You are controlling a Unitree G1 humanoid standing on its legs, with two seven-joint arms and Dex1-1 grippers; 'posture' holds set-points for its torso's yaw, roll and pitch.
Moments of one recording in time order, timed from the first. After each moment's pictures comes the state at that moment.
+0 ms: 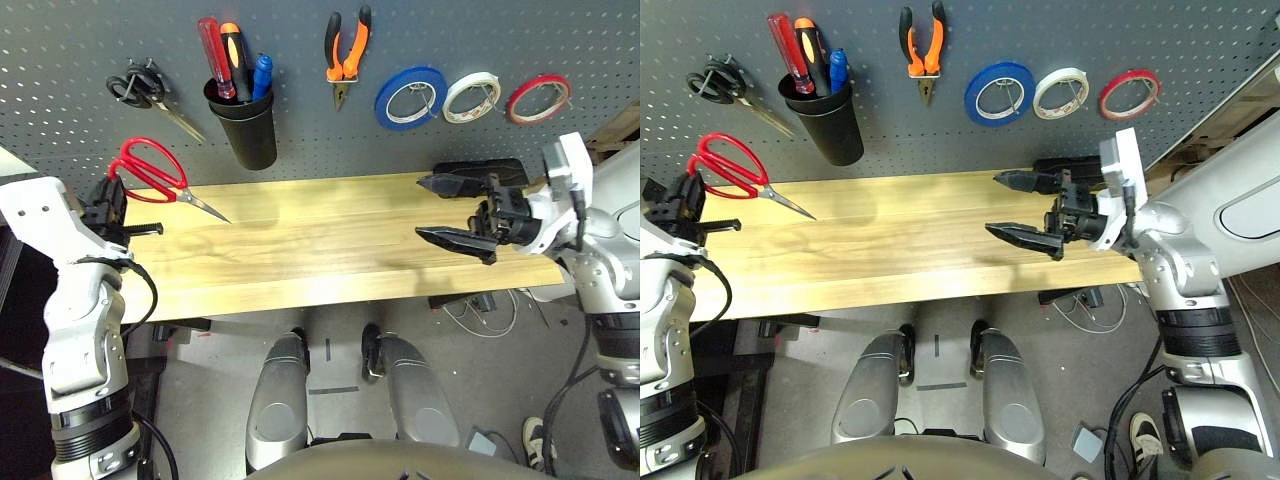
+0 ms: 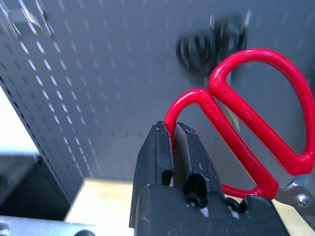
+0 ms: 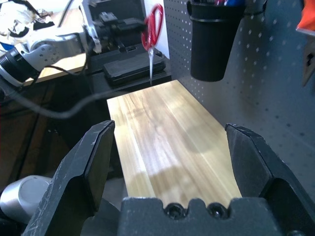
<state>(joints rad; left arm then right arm) -0.04 0.43 0.51 -0.39 -0.20 0.27 -0.12 -0.39 -0.62 -0.10 -0.01 0.68 0.30 1.31</state>
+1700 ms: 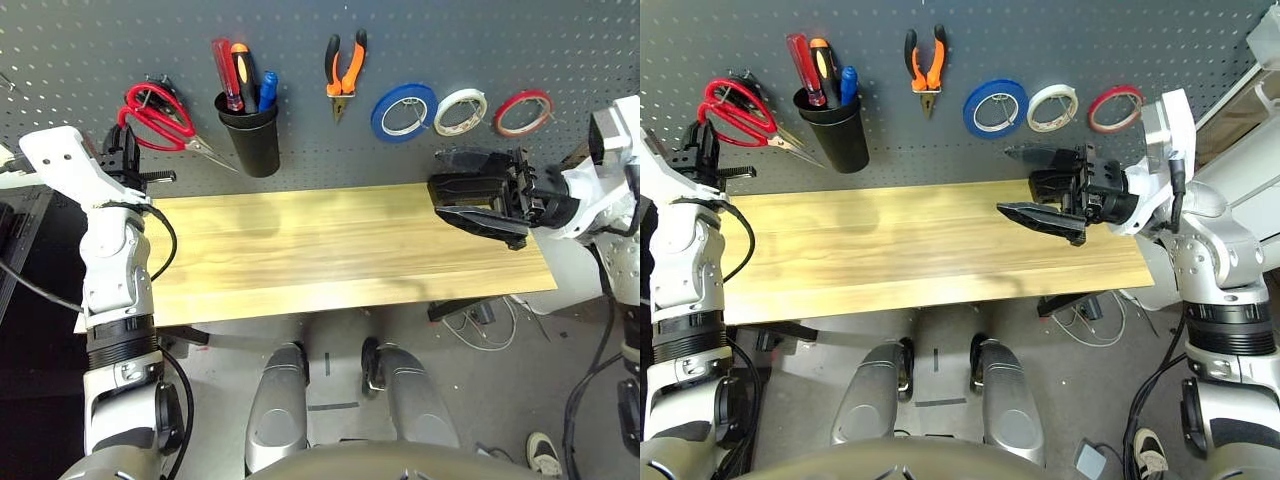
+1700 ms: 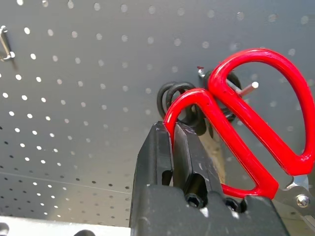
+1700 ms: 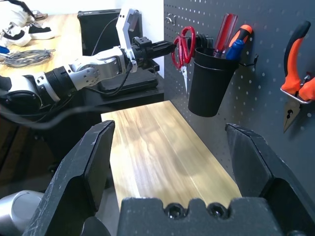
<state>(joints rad) -0.41 0.42 0.38 0.10 -0.13 0.07 -0.05 -0.41 -0.66 -0.15 -0.12 0.75 0.38 1.23</state>
